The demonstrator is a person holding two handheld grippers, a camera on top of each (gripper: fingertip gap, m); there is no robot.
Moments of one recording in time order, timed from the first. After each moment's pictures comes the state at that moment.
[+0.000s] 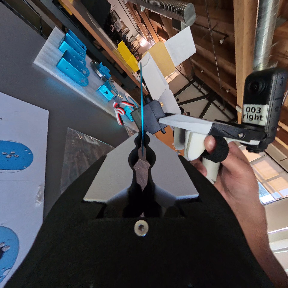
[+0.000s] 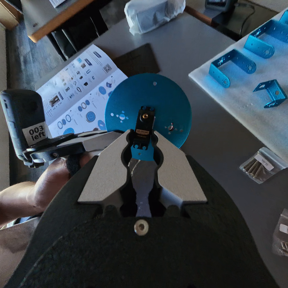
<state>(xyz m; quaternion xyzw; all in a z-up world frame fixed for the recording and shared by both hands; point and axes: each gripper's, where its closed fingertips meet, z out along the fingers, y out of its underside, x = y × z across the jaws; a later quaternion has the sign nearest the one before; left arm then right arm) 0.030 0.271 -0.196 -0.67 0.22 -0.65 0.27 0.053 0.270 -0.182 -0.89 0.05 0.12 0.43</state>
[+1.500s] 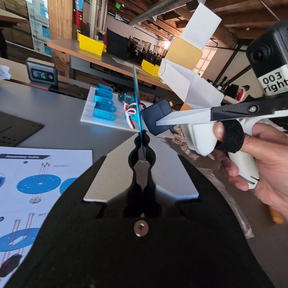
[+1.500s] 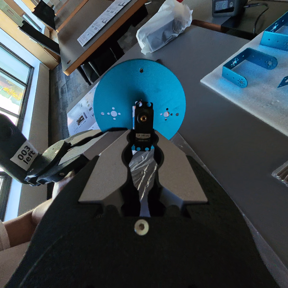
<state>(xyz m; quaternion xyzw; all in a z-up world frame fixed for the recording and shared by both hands) 0.020 0.284 -0.171 -0.65 0.33 -0.50 0.46 0.044 0.278 -0.173 -0.85 0.10 0.20 0.47</state>
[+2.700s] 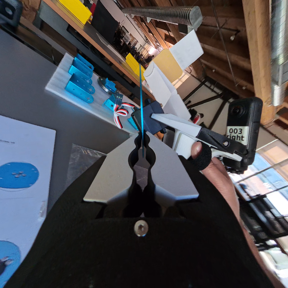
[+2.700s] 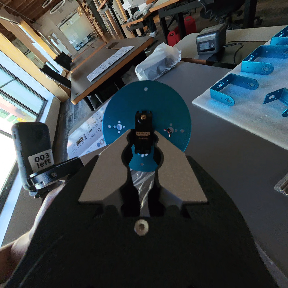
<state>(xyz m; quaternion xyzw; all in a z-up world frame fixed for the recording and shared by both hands) 0.037 0.278 -0.179 -0.67 0.22 -0.63 0.31 0.061 0.288 -0.171 -0.80 0.12 0.20 0.56</state>
